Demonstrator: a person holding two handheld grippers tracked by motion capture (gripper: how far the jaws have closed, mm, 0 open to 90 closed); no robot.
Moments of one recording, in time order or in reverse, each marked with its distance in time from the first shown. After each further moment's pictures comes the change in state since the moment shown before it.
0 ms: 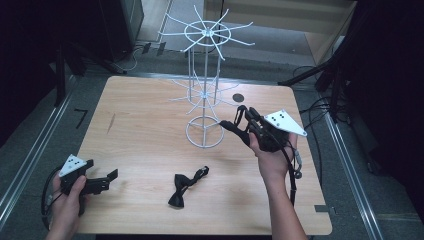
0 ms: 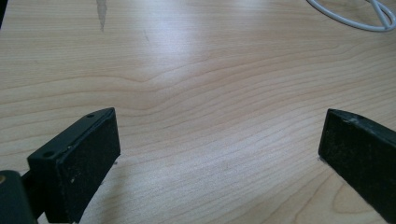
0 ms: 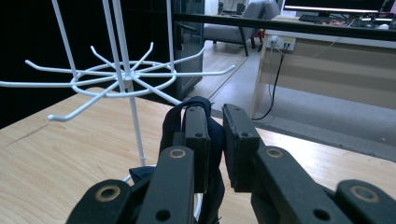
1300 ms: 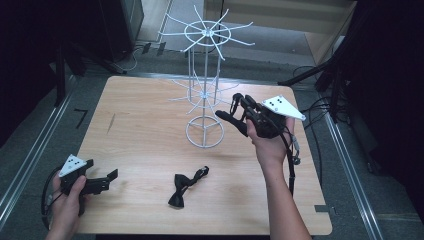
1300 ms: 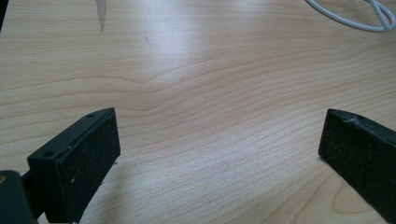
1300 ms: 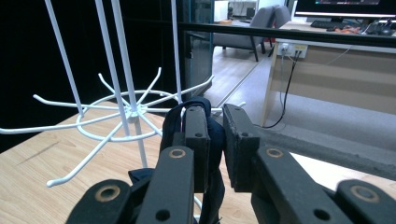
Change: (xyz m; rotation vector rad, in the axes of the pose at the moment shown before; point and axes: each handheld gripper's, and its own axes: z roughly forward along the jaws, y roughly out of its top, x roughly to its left) left arm 0.000 0.000 0.000 -0.004 0.001 0.004; right arm -0.002 0.026 0.020 -0.011 0.048 0.025
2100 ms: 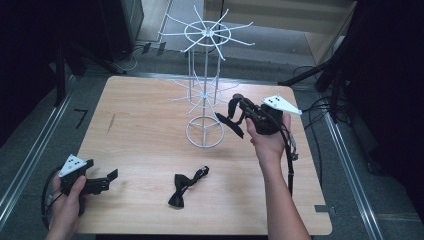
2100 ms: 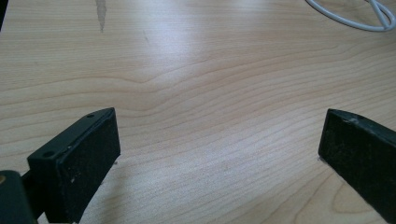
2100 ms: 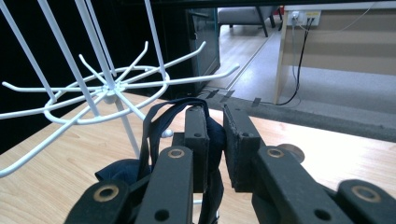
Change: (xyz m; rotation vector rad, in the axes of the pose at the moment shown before) left arm 0.000 0.000 0.000 0.000 0.000 0.001; right arm -0.018 -0.019 0.023 0.077 0.032 0.094
